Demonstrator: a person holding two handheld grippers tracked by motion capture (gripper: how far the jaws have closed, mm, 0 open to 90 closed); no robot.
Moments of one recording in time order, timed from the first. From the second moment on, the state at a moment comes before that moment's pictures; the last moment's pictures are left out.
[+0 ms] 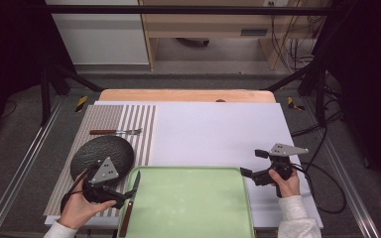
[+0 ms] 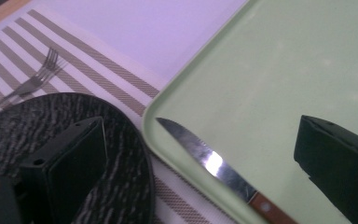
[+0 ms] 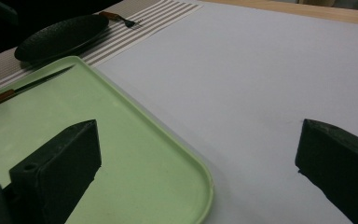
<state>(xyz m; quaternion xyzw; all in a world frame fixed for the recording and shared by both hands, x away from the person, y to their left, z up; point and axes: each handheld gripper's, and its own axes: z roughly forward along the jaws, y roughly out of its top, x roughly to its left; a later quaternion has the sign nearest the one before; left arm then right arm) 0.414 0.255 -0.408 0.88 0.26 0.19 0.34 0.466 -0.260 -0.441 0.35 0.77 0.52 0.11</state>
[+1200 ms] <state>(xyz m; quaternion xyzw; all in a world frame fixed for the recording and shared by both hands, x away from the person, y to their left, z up) 0.482 0.297 -0.376 0.91 0.20 0.27 0.24 0.466 -0.261 -0.441 0.35 0.77 0.52 0.11</state>
